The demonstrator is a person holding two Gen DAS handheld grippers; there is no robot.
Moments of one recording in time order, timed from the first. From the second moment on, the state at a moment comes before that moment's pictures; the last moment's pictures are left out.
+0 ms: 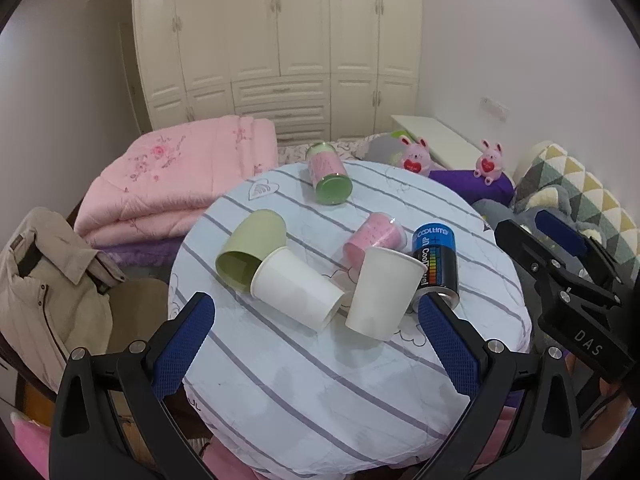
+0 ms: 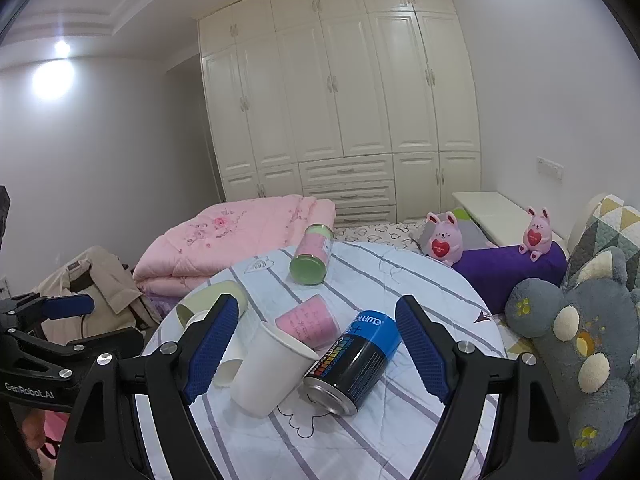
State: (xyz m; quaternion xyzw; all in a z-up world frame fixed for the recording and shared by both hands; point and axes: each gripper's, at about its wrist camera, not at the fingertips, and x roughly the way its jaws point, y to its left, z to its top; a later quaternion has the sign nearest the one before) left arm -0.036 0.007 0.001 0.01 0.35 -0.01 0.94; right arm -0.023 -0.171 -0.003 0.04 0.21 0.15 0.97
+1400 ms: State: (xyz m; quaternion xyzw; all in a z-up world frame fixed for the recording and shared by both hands) left arm -0.002 0.005 -0.025 0.01 0.38 -0.02 0.92; right arm -0.004 -0.173 -0.017 0.03 0.25 0.12 0.96
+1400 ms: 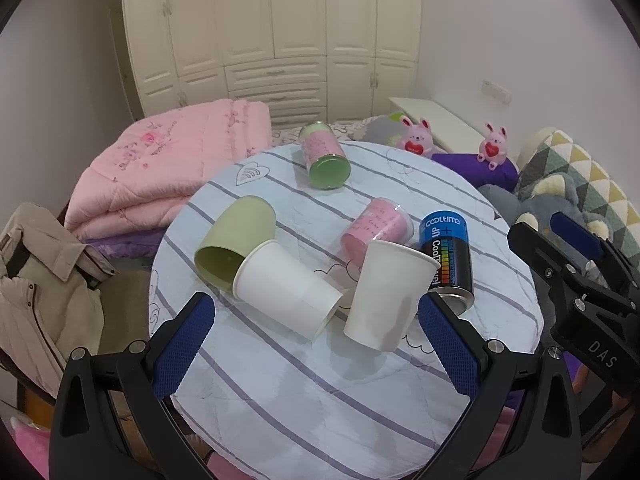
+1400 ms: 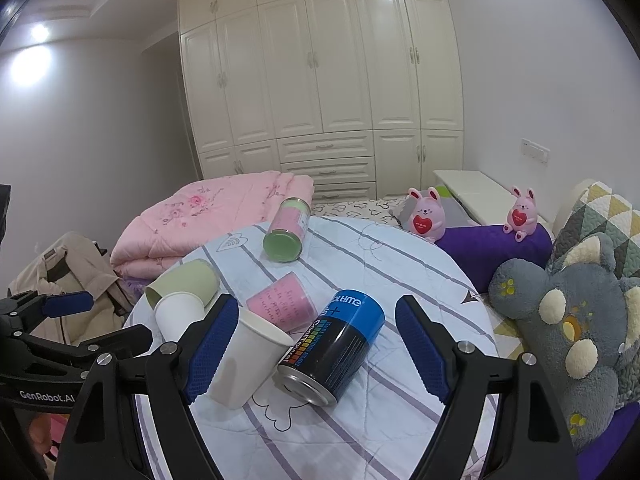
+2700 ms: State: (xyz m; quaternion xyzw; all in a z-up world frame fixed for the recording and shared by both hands) left arm -0.028 -0.012 0.002 0.03 0.26 -0.03 0.97; right arm -0.025 -0.175 -0.001 0.03 0.17 0.11 0.98
